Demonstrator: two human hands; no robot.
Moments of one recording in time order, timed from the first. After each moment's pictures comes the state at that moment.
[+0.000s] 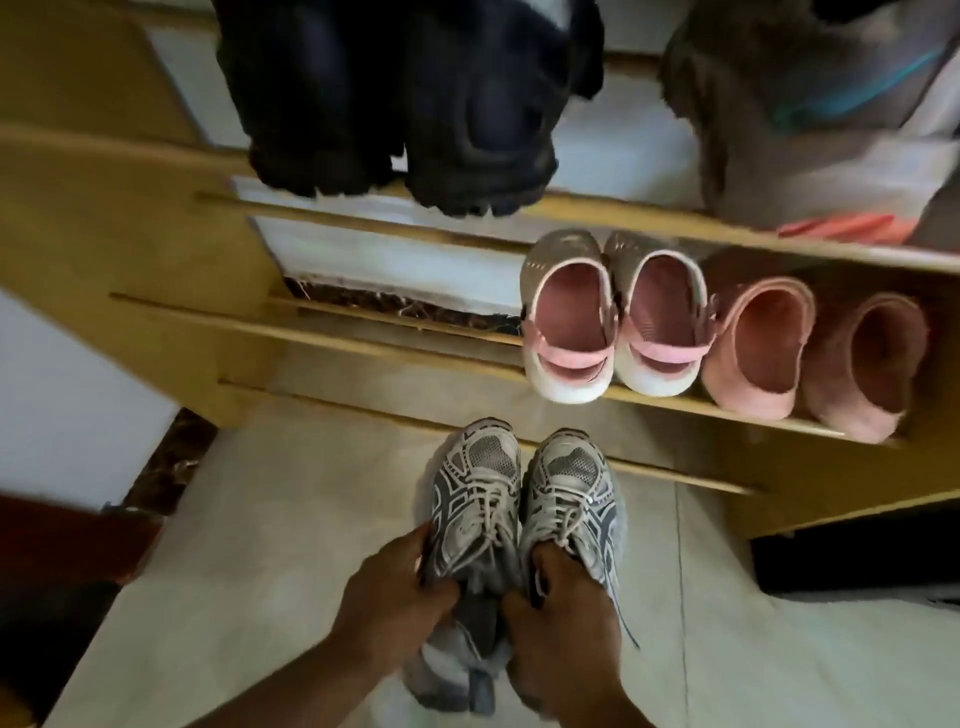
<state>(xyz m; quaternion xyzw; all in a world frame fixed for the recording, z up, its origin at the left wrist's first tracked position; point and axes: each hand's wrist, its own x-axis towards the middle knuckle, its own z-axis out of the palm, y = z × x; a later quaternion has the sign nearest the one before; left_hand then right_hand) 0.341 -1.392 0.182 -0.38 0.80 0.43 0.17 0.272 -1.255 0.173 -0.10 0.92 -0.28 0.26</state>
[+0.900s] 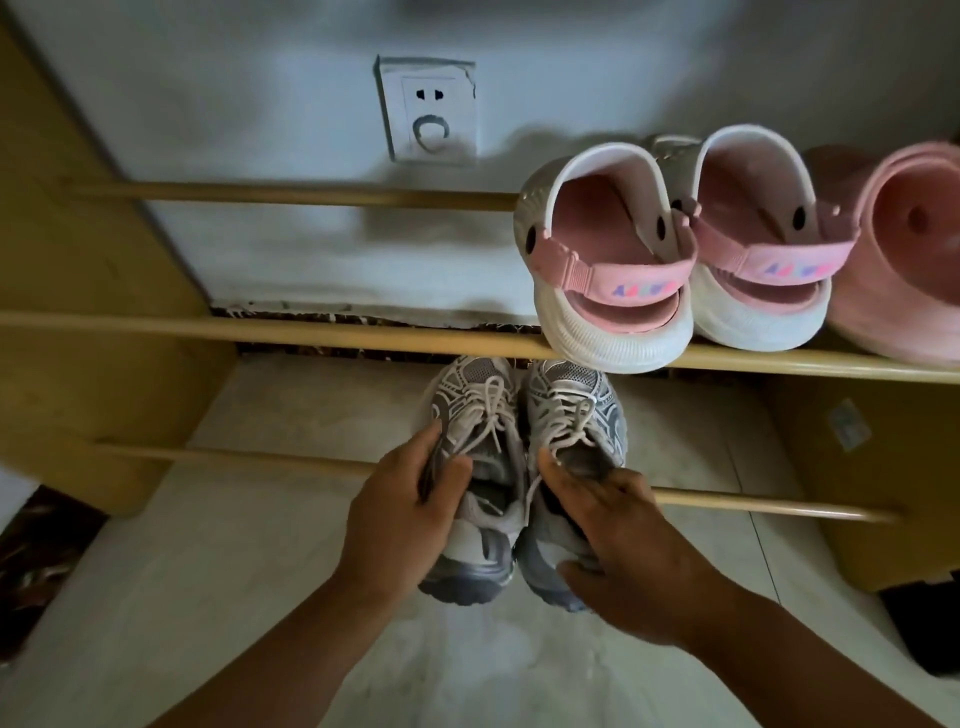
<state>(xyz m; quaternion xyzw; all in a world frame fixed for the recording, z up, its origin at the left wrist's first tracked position) 0.236 -1.466 0.027 -0.28 0.86 0.40 -0.13 0.145 -1.279 0.040 -0.50 0.84 -0.17 0.11</state>
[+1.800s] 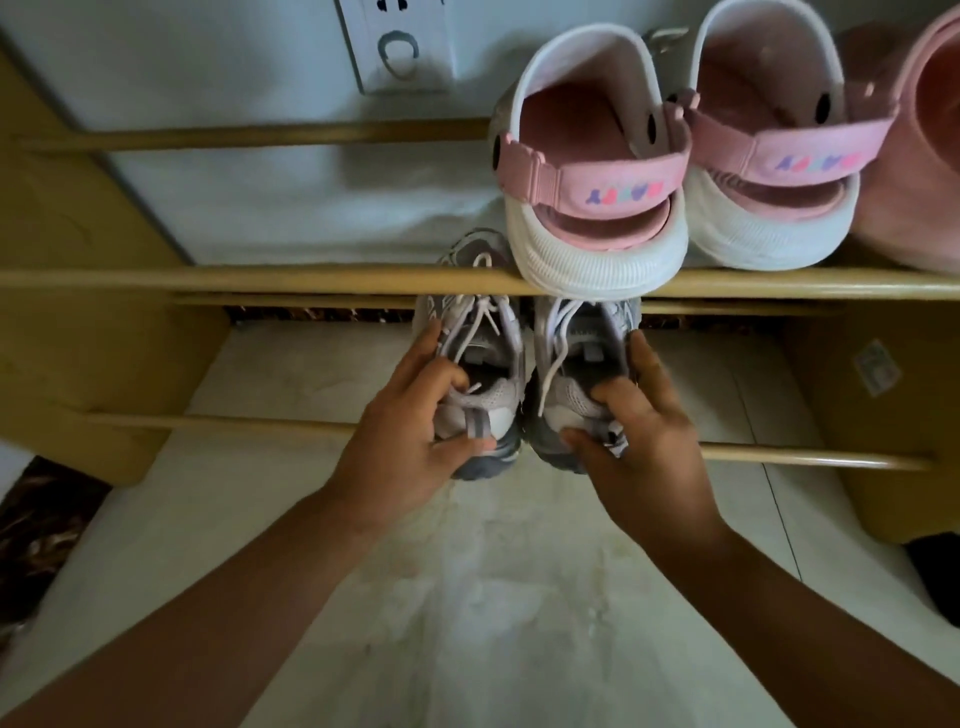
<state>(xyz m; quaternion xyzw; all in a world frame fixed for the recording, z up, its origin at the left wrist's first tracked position) 0.211 -1.478 0.023 -0.04 0.93 0.32 -0.18 0.126 -1.286 0.007 -0.32 0.85 -0.42 -0.07</state>
